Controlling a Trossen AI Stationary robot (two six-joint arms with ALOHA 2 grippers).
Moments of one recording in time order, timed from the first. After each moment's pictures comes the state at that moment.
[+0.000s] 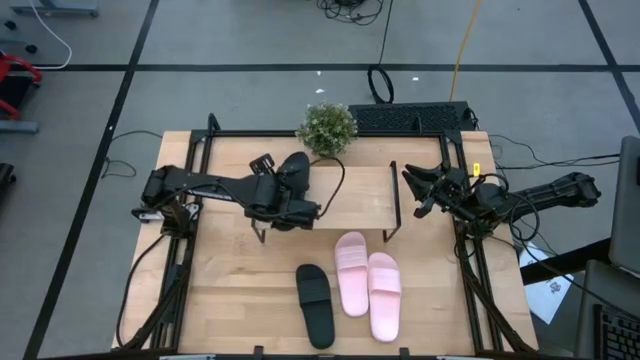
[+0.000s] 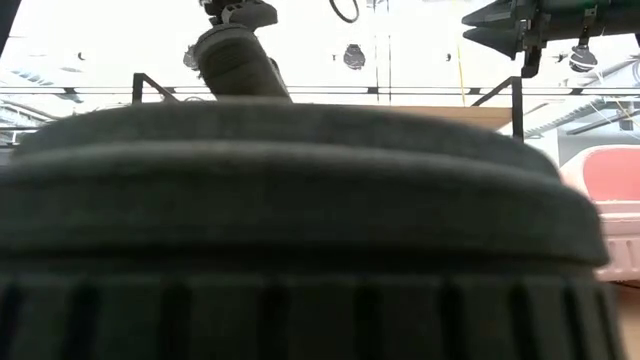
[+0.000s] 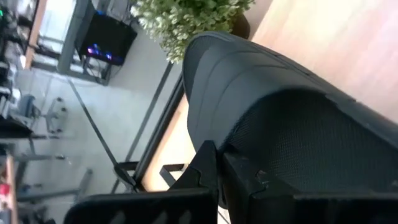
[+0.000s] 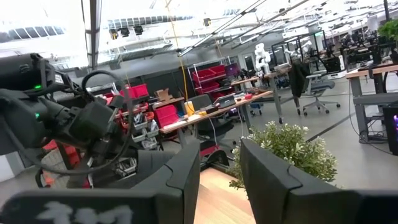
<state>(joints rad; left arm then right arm) -0.14 1.83 1.82 -1.57 -0.80 -0.61 0.19 0.55 0.26 0.57 0.73 0.12</state>
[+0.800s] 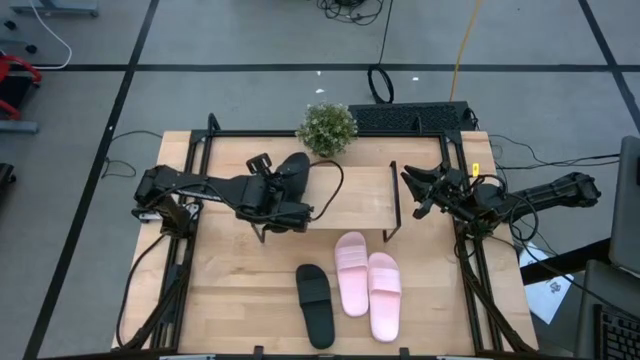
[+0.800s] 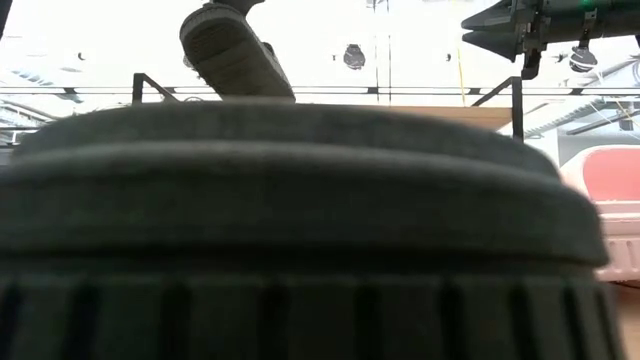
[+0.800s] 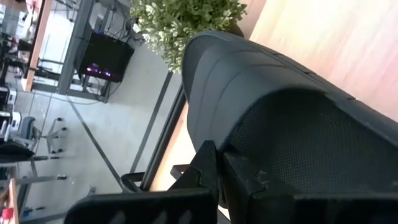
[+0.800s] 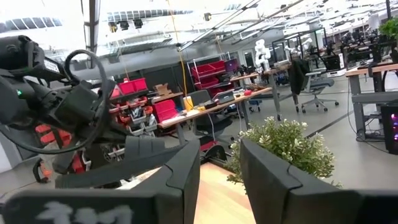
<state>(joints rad) -0.17 1.78 1.82 -1.57 -0.80 -0.54 0.19 0.55 0.26 0.54 0.73 0.12</state>
